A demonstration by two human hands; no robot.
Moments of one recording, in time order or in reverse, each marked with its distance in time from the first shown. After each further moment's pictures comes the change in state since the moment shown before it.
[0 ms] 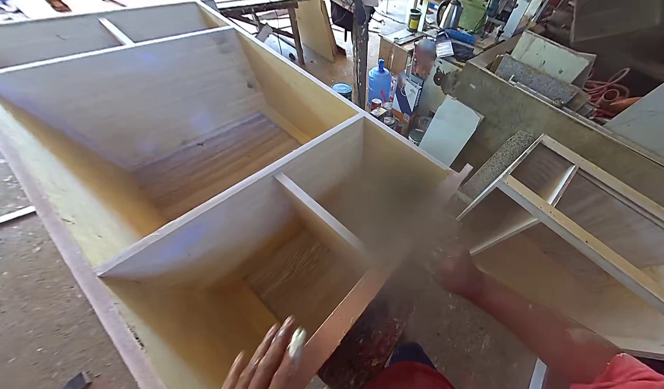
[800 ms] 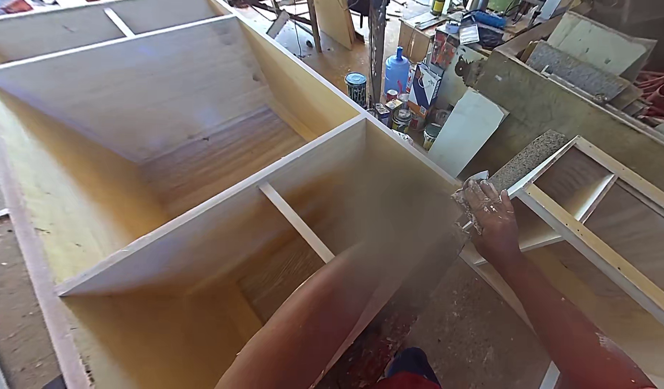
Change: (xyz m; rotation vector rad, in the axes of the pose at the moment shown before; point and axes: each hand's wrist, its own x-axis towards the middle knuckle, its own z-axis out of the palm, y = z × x) left_hand 0.409 0.094 0.095 -0.650 -0.194 -0.060; right_hand 0.019 0.138 0.009 -0.059 -0.019 0.249
